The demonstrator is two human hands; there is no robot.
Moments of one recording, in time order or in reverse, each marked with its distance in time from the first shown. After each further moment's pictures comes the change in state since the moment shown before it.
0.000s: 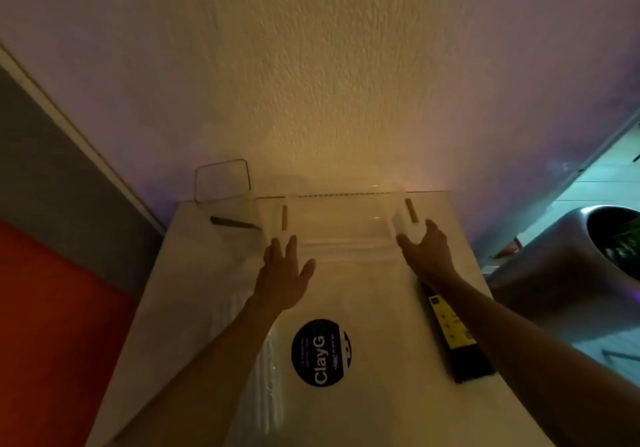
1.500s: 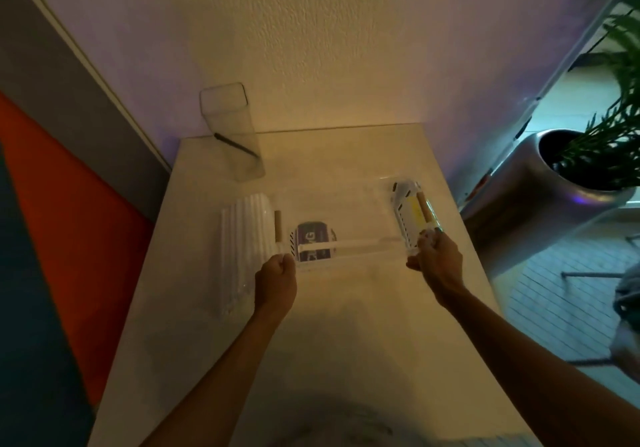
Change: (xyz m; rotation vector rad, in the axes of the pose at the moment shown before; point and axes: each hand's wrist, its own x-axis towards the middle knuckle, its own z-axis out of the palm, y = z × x) left_hand -0.201 -0.029 0.099 -0.509 0.308 -0.187; right_hand -0.205 0.119 -0.013 0.288 0.154 0.082
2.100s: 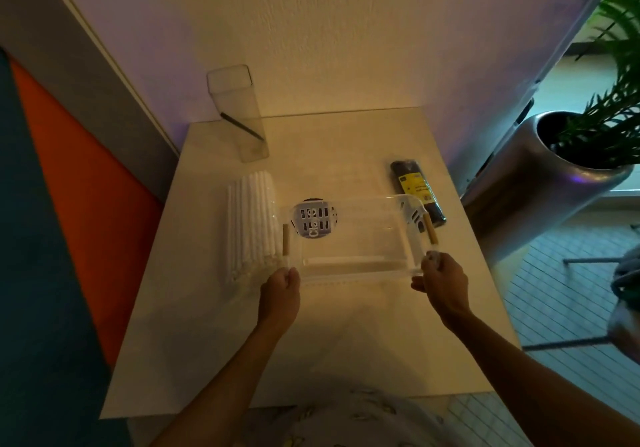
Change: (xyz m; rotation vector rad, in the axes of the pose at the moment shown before) left_hand -0.074 -0.043 0.003 0.089 -0.043 -0.039; right_hand -0.065 0.071 -0.023 -0.002 -0.008 0.079
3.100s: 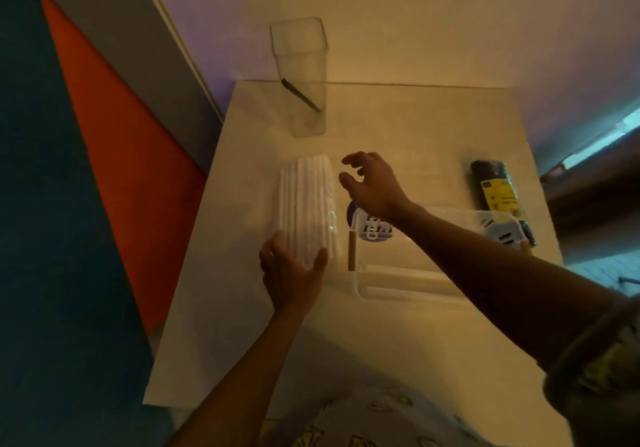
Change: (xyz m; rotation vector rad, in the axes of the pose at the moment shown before) left_hand 0.072 -0.034 -0.048 0.035 0.252 -0.069; right_hand 0.054 -0.195 0.223 -0.448 -0.459 -0.610
